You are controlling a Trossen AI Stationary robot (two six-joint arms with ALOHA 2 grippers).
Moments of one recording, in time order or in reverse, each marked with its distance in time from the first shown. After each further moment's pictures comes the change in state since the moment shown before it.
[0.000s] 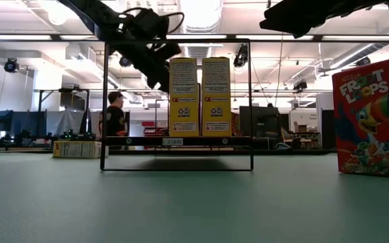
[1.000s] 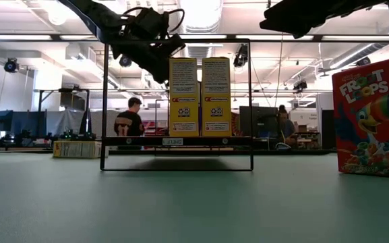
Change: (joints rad) left arm -0.004 0.023 0.000 0.109 0.138 -0.024; right arm 0.000 0.000 0.000 0.000 0.000 0.008
